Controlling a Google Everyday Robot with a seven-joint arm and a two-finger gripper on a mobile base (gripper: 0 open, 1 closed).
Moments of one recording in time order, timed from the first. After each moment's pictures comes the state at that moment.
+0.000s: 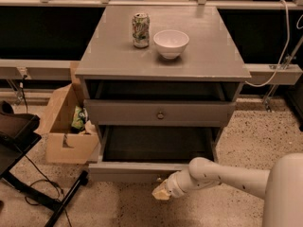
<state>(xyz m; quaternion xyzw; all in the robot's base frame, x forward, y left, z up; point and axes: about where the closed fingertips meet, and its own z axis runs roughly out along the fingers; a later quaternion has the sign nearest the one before) 0.486 -0.024 0.328 -0.47 0.80 0.33 0.19</state>
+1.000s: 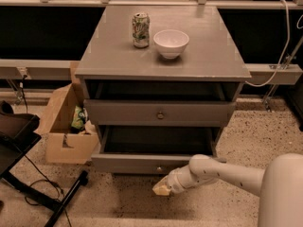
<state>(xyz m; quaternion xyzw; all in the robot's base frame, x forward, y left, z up) 0.506 -0.026 0.321 -0.46 0.80 0.33 0.19</state>
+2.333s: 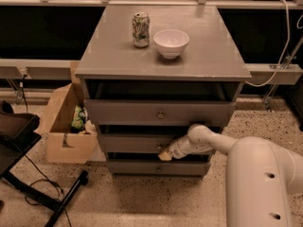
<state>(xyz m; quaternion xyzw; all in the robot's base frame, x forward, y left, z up) 0.664 -0.057 0.340 -0.42 0.84 0.26 0.21</state>
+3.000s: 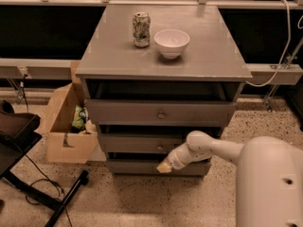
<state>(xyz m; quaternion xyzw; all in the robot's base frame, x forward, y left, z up) 0.604 -0.049 0.340 -0.46 0.83 0.28 0.18</state>
